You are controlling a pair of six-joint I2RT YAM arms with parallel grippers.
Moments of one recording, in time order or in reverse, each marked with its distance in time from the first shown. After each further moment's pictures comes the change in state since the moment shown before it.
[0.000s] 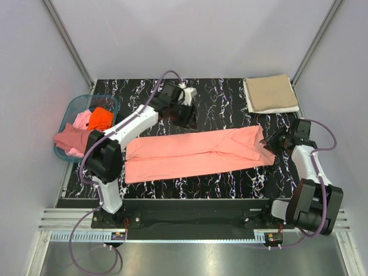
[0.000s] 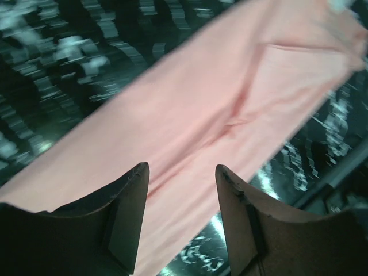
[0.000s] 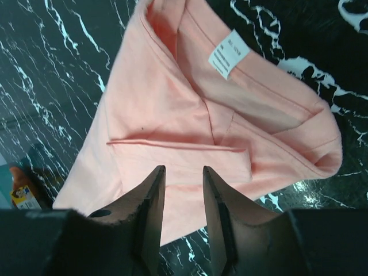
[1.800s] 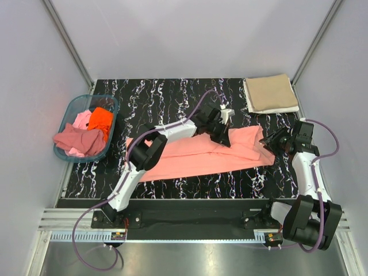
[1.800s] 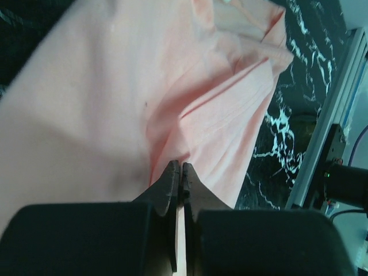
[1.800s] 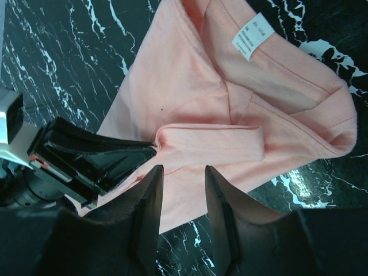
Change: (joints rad) left arm -0.272 0.535 0.275 0.402 0.304 -0.113; right arm 0.000 -0.132 -0.029 -0.047 -0.063 -0.005
